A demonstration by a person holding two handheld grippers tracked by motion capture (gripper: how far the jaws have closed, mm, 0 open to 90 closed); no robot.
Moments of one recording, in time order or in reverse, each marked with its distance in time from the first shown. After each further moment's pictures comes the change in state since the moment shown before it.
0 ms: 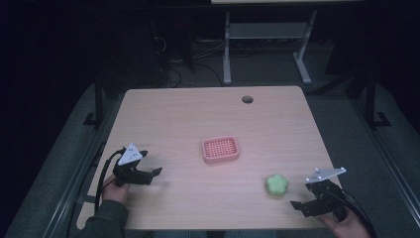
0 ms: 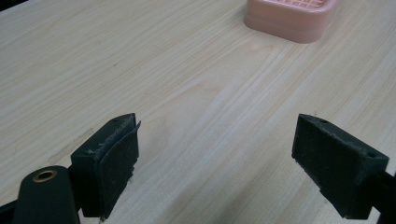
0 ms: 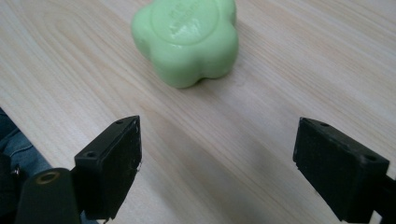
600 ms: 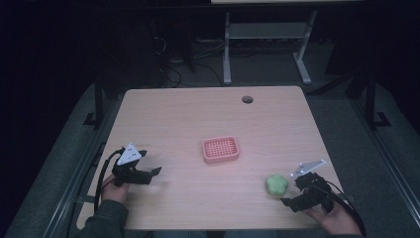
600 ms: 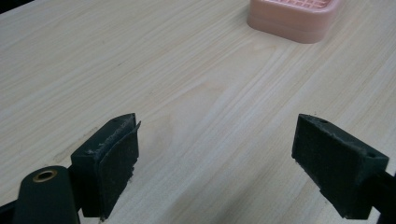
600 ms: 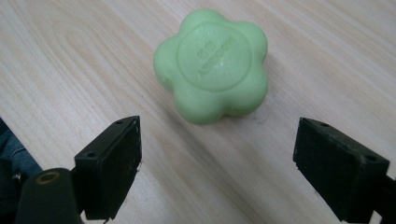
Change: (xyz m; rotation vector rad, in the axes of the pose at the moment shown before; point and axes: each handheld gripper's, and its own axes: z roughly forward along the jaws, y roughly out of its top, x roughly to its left) left arm 0.002 -0.001 -0.001 -0.003 0.004 -0.005; right arm 0.013 0.033 0.012 0.082 -0.002 -0.075
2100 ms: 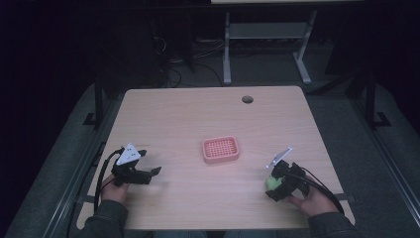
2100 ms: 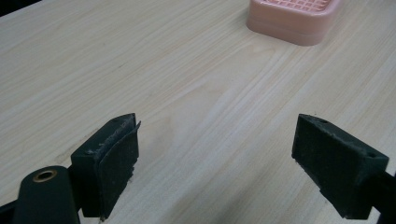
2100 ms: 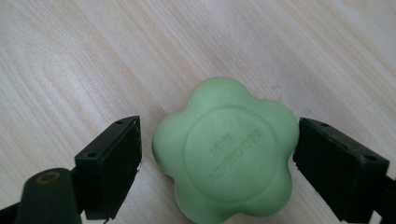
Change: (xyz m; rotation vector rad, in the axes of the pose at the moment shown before) left arm 0.001 0.000 -0.002 0.001 0.000 0.004; right arm 0.007 0.053 0.037 0.153 0.002 -0.112
